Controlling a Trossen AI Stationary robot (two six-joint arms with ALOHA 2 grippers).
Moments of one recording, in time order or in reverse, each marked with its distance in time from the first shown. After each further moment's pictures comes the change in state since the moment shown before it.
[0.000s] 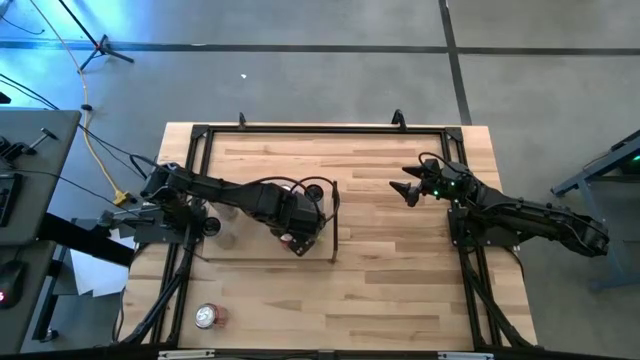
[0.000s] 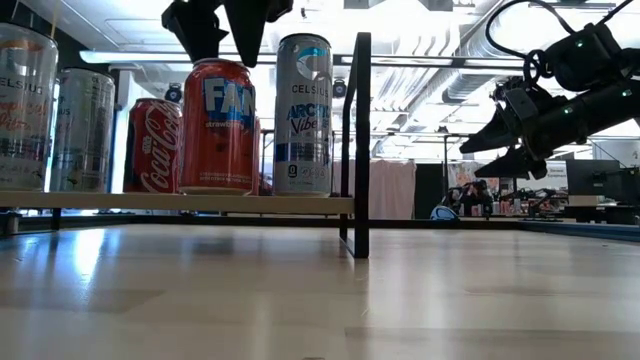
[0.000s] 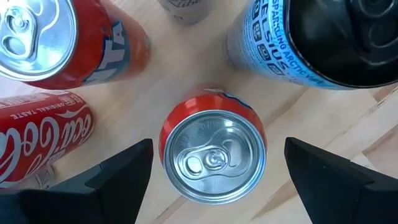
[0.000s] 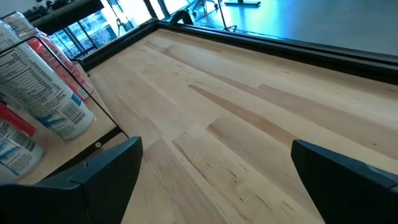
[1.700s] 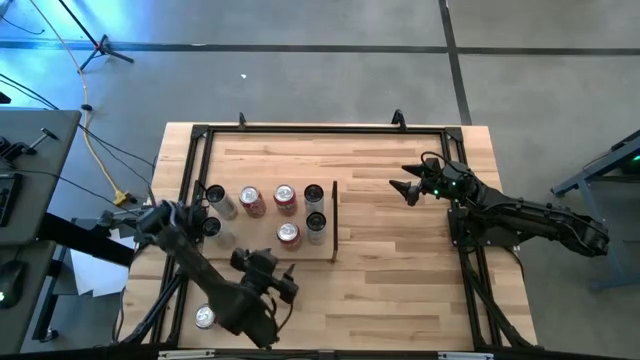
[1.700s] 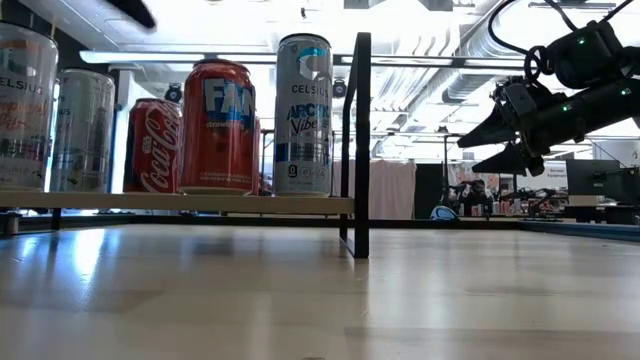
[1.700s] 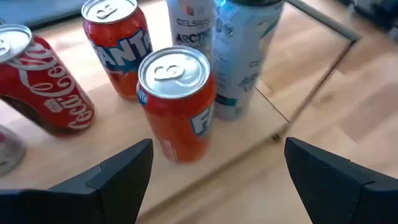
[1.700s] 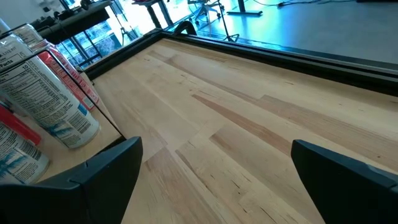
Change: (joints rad) left arm -0.554 0.187 0.010 -0.195 -0.791 -0.970; right arm -0.001 0.000 0.000 0.038 0.000 0.000
